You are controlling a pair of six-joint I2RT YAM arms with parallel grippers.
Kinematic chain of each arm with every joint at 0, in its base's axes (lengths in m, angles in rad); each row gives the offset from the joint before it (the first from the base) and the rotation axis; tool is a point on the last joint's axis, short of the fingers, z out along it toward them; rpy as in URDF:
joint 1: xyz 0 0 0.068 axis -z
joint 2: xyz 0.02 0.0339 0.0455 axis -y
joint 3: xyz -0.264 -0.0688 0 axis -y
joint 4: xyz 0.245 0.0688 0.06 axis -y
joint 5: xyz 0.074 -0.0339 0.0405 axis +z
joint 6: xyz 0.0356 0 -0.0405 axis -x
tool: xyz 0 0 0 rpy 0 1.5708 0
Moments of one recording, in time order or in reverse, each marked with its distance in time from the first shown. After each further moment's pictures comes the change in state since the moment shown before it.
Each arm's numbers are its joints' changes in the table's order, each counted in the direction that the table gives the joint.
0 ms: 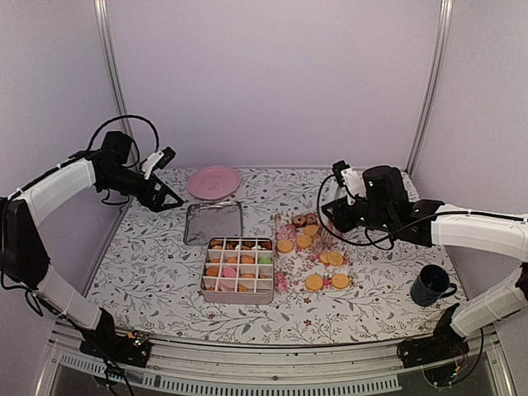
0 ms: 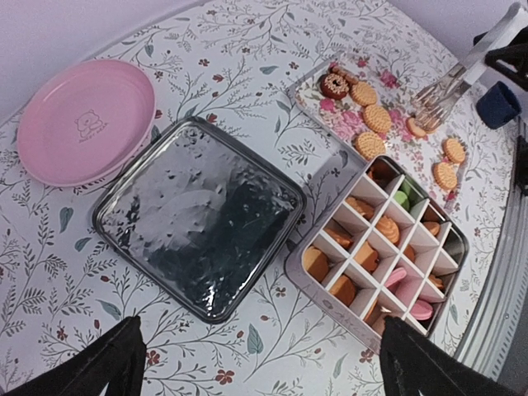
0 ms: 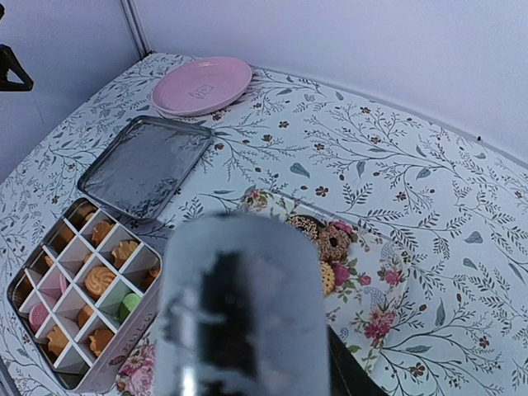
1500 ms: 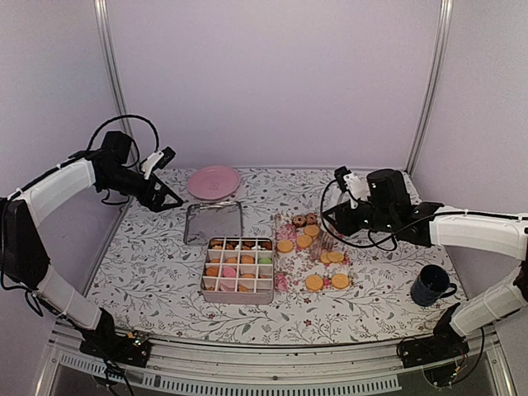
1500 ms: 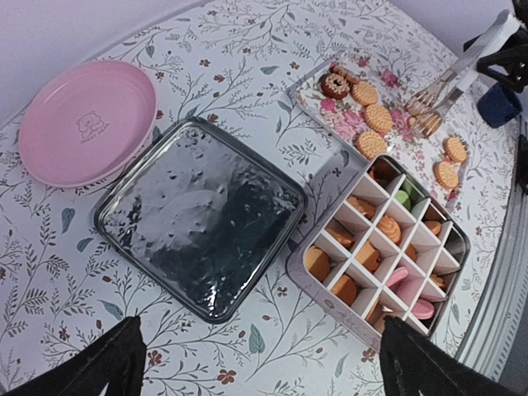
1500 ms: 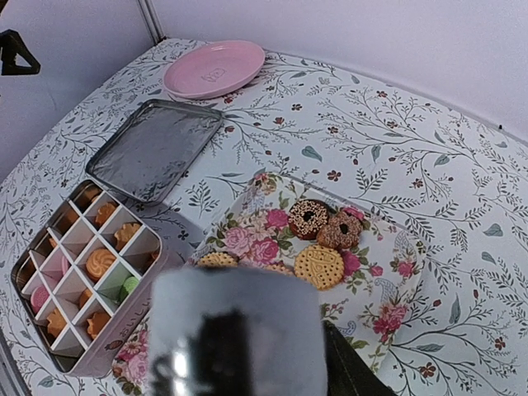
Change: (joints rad) left arm 0.000 0.000 0.000 0.000 0.002 -0.005; right arm 0.072 -0.014 -0.051 0.034 0.143 0.015
